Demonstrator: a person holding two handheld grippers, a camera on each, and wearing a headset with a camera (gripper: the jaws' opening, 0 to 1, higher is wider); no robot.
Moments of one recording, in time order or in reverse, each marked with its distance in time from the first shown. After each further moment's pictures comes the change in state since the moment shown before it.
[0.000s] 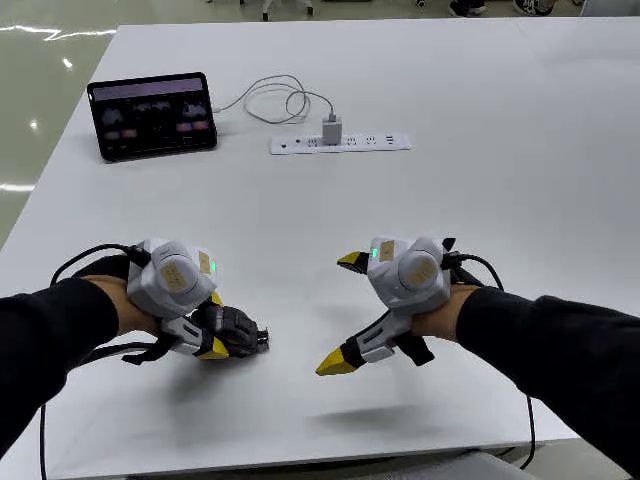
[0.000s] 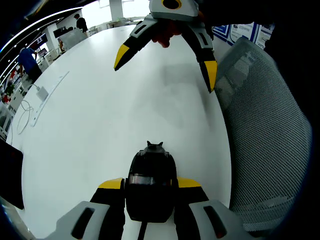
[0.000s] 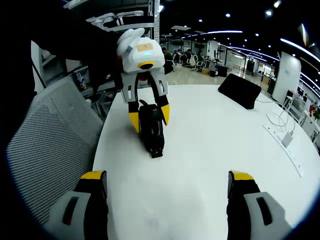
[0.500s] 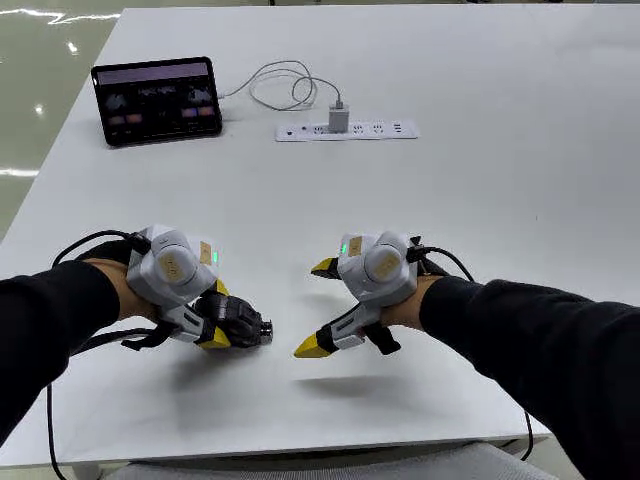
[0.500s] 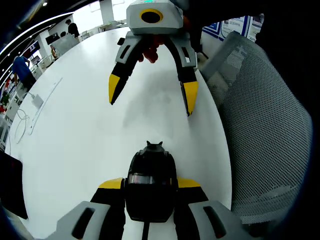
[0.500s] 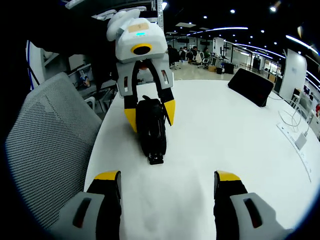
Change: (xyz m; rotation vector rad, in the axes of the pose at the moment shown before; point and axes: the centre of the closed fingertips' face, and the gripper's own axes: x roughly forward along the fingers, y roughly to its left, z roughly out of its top) left arm 0.000 -0.006 0.001 0.093 0.008 -0.030; right arm 0.042 0.008 -0.002 -0.013 0.033 0.068
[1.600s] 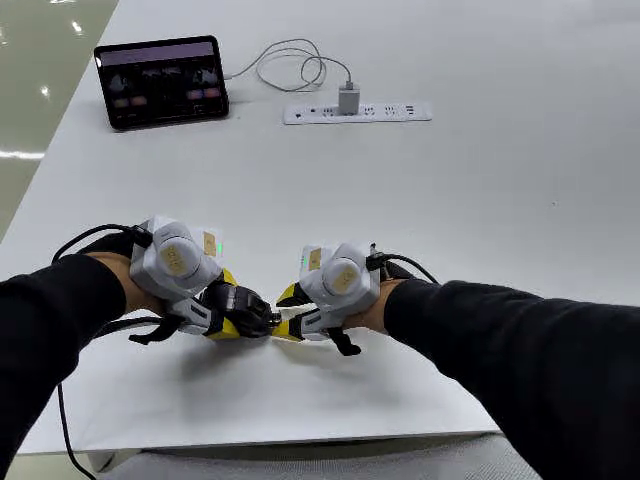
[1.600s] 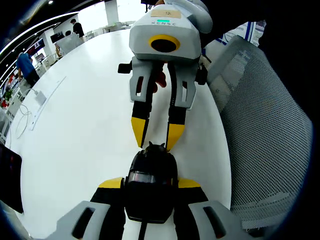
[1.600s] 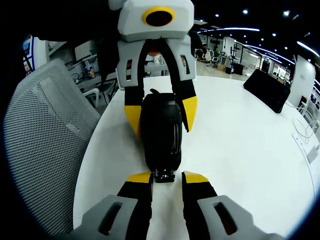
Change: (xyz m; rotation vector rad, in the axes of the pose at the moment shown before) left arm 0.000 0.002 -0.002 -0.065 -0.044 0.016; right arm 0.050 0.015 0.006 -0.054 0.034 0.035
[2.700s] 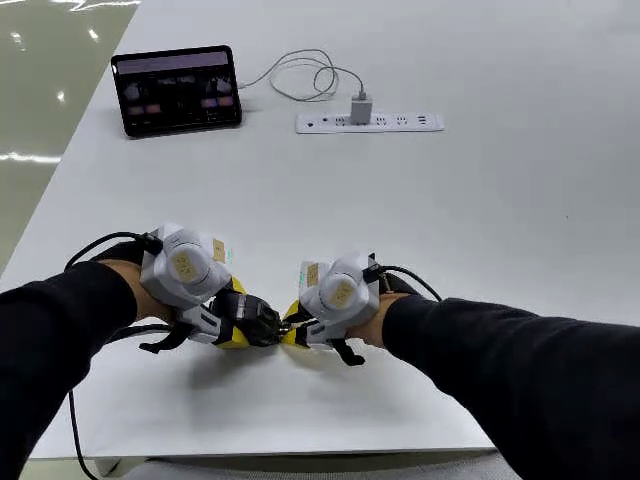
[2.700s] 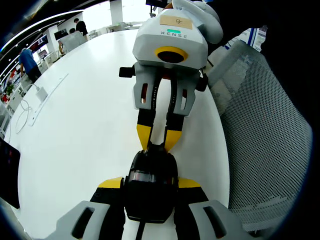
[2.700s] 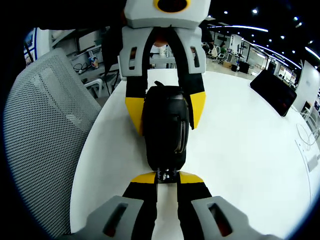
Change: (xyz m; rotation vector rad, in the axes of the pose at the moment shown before) left arm 0.000 -0.001 0.000 -0.037 -0.006 -0.007; right arm 0.008 0.002 -0.005 -0.043 0.059 0.021
